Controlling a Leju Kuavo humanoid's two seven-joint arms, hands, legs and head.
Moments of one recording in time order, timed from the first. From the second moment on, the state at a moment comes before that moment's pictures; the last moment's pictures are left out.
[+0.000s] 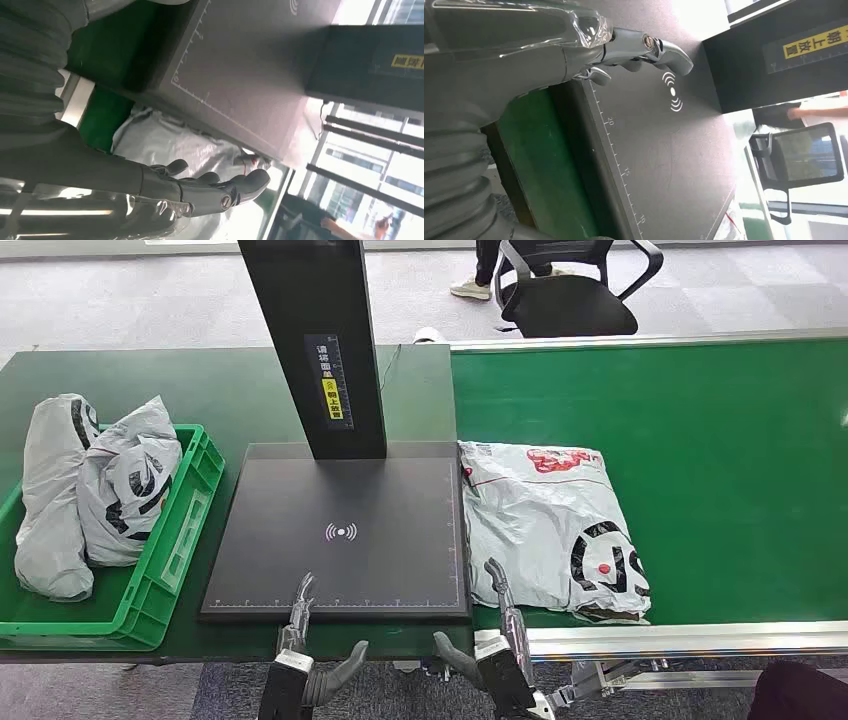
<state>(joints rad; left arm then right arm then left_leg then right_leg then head) 0.06 -0.23 -0.14 -1.03 -0.33 0.26 -0.59 0.06 0.12 0.44 -1.06 0.24 -0.44 -0.60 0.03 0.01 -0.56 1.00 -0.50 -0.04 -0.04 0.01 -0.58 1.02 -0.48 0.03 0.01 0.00</state>
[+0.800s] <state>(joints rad) 0.01 -0.23 -0.17 -1.08 -0.33 0.19 -0.61 -0.83 -0.20 0.05 -0.42 1.18 -0.05 0.17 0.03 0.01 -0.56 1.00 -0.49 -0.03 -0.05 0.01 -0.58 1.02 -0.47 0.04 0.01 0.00</state>
